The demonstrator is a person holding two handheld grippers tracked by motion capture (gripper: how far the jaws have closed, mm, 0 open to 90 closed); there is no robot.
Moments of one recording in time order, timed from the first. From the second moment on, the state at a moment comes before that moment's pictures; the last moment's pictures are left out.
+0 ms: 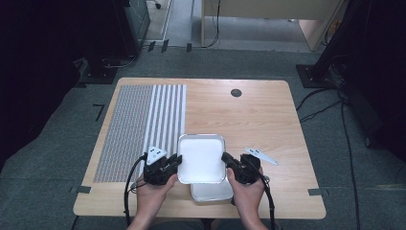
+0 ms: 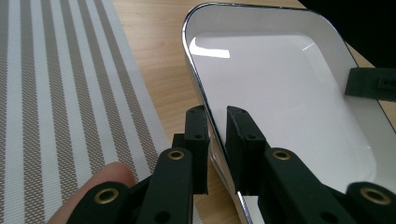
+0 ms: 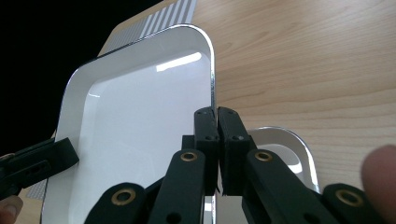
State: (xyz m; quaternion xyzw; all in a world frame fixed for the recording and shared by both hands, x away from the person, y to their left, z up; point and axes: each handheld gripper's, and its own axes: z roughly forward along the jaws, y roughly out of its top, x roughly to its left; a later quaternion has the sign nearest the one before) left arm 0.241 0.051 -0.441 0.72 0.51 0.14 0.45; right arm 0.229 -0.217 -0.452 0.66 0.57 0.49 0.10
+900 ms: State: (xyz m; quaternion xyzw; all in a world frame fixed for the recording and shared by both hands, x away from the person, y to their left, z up) left arm 0.271 0.126 -0.422 0.68 0.56 0.17 0.45; right arm 0.274 -0.140 -0.441 0.64 0.60 0.48 0.06
